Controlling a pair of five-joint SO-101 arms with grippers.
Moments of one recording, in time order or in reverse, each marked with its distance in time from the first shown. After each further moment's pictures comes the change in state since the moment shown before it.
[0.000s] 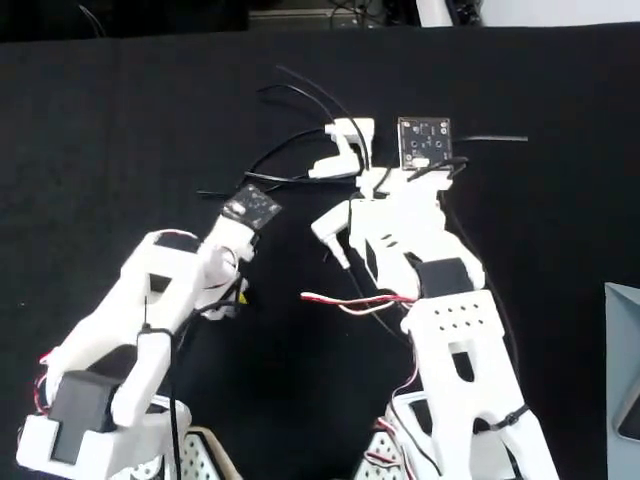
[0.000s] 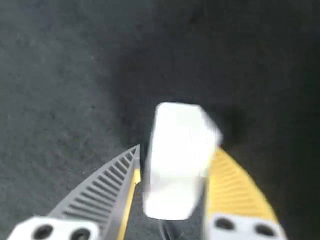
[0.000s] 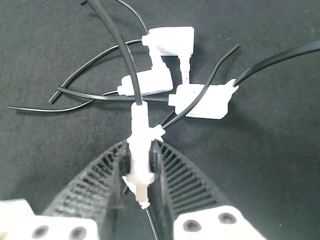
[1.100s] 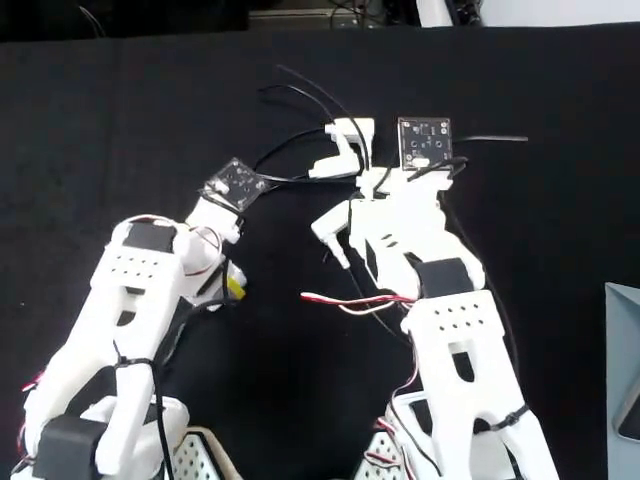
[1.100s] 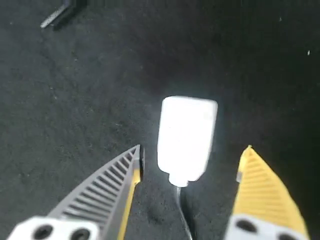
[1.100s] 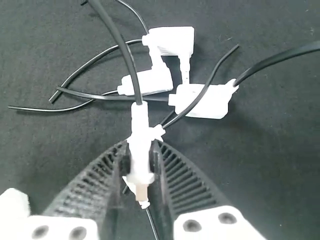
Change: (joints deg) left arm -3.2 -12.7 -5.5 11.2 -3.0; right arm 0.0 0.0 0.0 0.0 0.0
